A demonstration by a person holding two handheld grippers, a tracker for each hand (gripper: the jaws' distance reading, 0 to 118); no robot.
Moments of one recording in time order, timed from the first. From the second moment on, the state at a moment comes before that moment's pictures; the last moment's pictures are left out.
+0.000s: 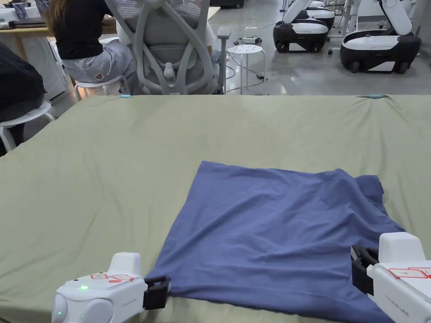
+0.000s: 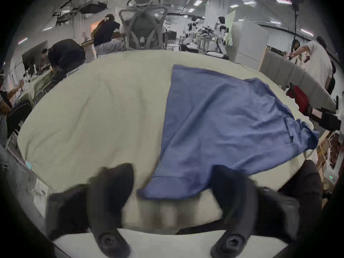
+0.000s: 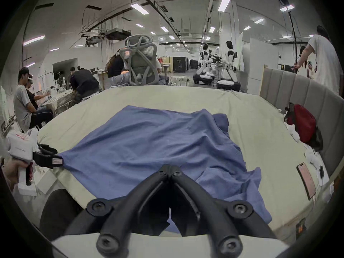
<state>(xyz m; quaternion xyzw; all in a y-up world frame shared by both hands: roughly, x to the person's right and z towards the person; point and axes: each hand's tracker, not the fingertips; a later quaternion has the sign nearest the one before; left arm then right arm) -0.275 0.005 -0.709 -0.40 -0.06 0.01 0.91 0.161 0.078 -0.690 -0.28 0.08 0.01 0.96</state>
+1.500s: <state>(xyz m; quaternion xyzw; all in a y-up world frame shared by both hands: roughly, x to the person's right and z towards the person) -0.220 0.098 -0.801 -0.35 -0.01 -0.02 0.94 0.279 0.096 -0.731 -0.34 0.00 0.00 0.94</state>
